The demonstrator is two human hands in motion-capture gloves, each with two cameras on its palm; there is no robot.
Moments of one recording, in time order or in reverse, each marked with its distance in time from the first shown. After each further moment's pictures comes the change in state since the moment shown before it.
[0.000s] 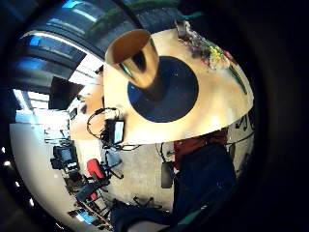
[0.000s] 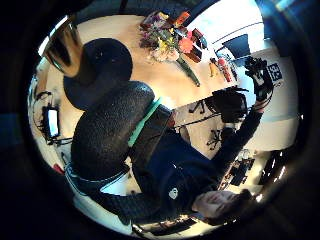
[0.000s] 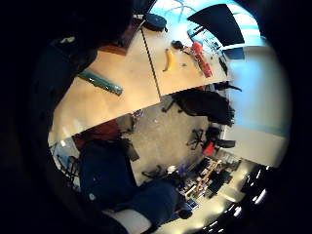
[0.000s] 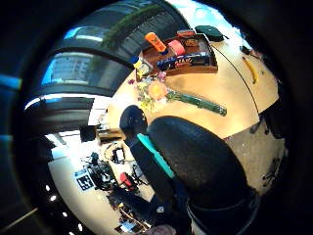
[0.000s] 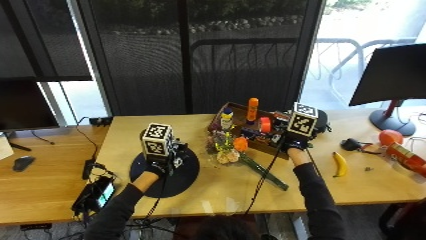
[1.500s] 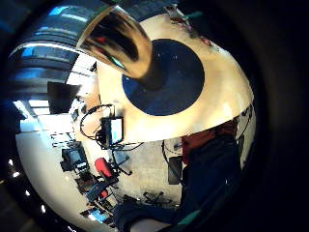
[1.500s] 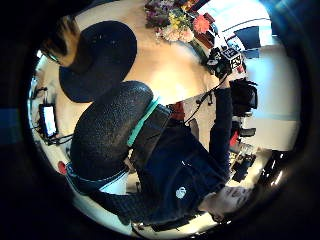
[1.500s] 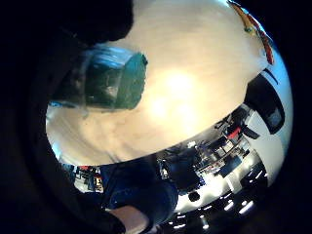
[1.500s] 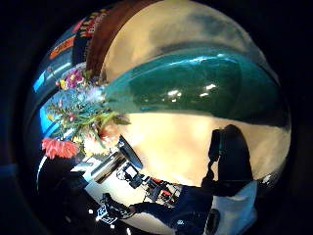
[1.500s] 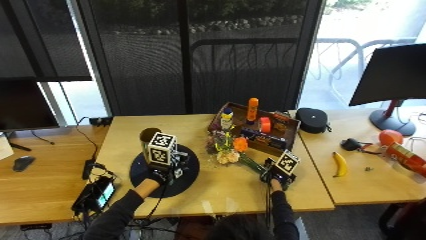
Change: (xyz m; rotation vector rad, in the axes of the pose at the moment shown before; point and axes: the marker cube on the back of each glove) left arm 0.000 0.005 0.059 -0.125 -0.042 0.041; right arm 0.009 -0.083 0.269 -0.264 -0.214 0.255
